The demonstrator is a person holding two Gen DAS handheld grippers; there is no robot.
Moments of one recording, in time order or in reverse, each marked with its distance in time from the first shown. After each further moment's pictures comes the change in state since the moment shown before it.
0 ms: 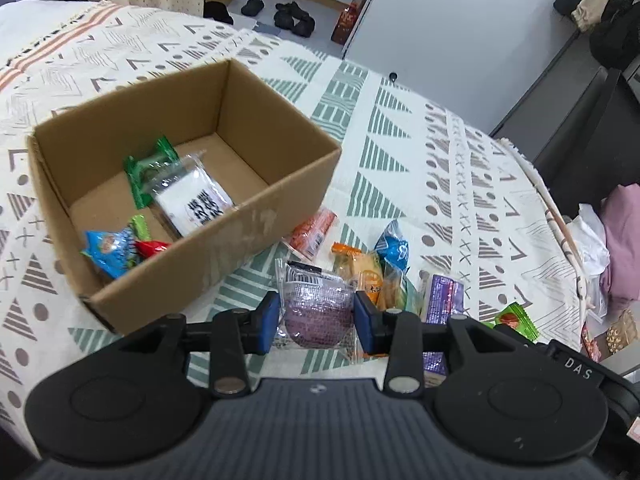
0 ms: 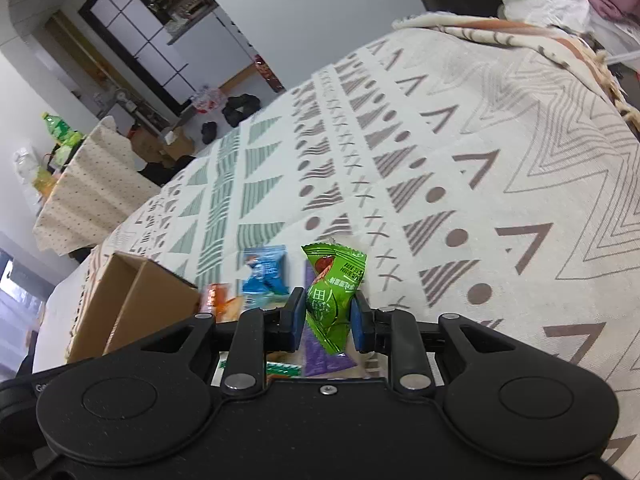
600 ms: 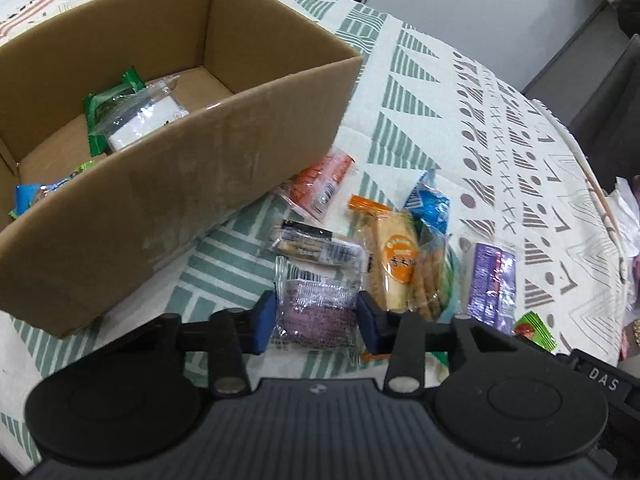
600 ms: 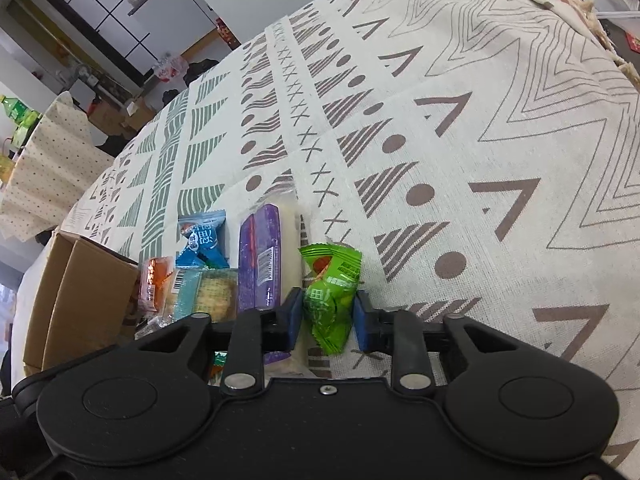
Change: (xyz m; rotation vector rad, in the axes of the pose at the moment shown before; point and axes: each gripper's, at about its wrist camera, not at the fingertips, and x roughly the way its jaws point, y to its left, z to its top) left arm 0.078 -0.004 -0.016 -0.013 0.121 0.038; right arm 0.036 -0.023 -0.007 0.040 0.118 -0.105
